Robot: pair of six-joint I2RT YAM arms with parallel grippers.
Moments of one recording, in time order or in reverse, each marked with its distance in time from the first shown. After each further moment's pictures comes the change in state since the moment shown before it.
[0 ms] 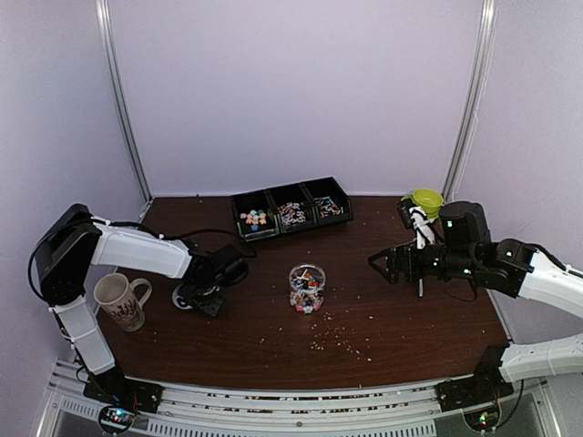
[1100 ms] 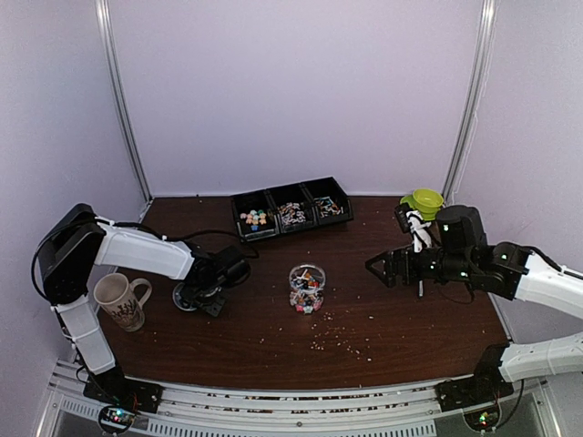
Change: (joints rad) left arm -0.005 0.018 0.000 0.029 -0.022 0.003; right arm 0.000 0.014 -0.029 0.037 -0.035 0.019
